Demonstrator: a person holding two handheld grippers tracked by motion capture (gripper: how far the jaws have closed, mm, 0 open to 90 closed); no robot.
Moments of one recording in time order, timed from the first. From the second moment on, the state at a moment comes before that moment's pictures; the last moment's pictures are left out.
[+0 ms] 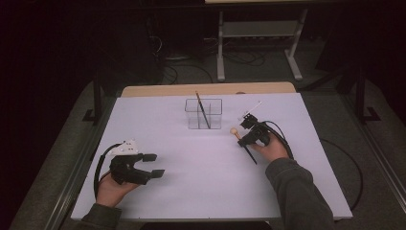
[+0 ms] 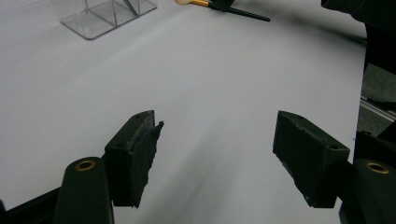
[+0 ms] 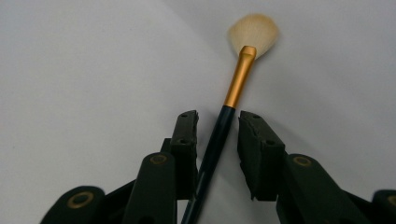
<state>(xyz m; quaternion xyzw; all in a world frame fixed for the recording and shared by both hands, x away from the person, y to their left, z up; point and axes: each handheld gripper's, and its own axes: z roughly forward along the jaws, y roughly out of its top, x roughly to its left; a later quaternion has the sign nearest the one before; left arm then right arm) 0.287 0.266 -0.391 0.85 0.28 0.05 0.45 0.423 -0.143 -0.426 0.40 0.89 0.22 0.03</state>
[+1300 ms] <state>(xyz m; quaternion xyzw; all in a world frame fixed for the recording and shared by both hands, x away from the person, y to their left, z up) 0.288 0.265 -0.392 0.85 0.27 0.05 0.45 0.422 -0.140 -0.425 0.39 0.90 0.20 0.03</state>
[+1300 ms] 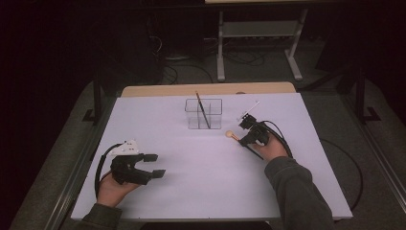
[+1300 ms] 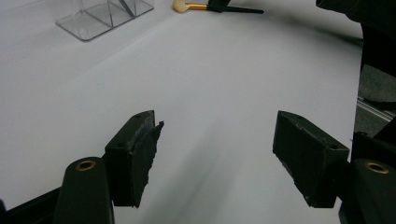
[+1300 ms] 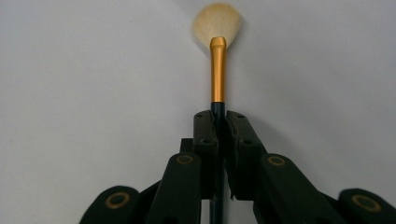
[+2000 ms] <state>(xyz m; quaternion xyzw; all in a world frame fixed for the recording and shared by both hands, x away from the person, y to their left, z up) 0.287 0.265 -0.392 0.84 0.28 0.05 0.46 0.405 -0.142 -0.402 0.37 0.90 0.24 0.03</state>
